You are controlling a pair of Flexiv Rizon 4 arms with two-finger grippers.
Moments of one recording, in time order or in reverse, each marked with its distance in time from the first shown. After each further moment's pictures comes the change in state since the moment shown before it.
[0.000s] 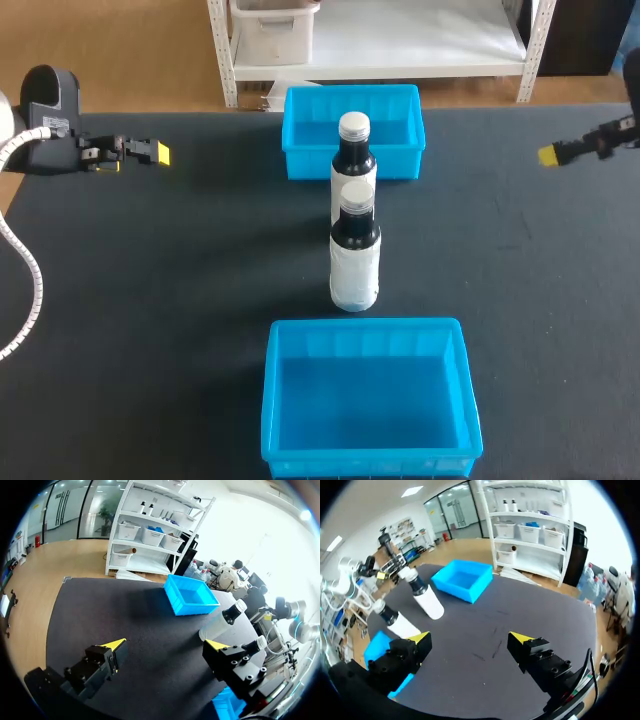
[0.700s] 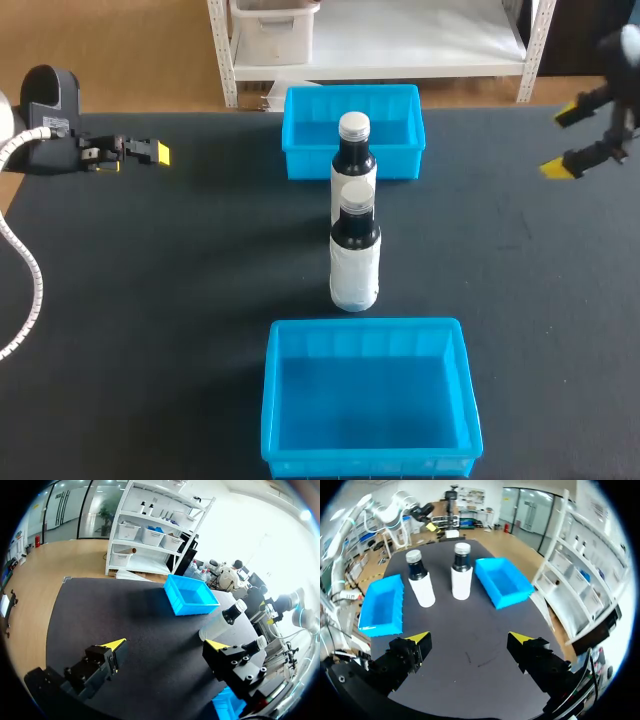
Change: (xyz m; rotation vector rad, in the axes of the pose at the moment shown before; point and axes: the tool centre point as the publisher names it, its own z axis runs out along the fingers) left arm 0.000 0.000 0.000 0.000 0.000 0.000; right arm -0.012 0.023 0.009 -0.194 0.102 -0.627
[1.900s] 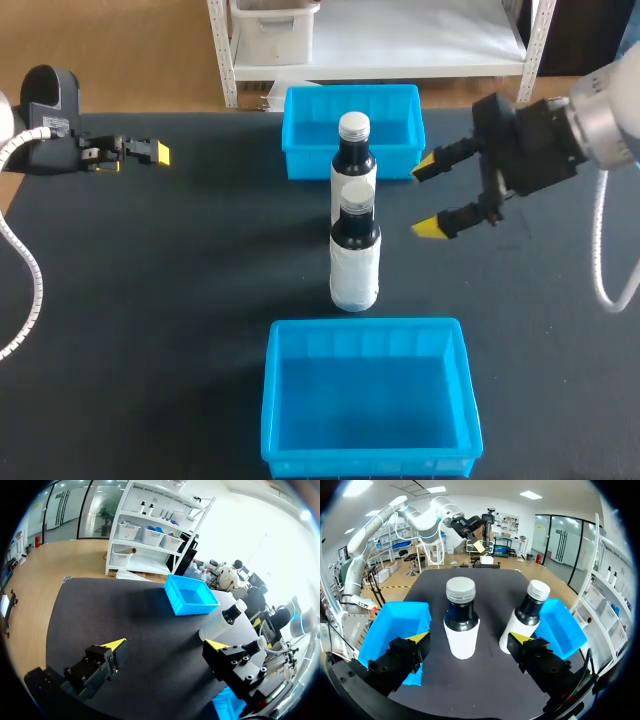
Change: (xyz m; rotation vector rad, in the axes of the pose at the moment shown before) left arm 0.000 0.000 0.000 0.000 0.000 0.000; right arm -0.089 0.111 0.105 -0.233 -0.255 -0.133
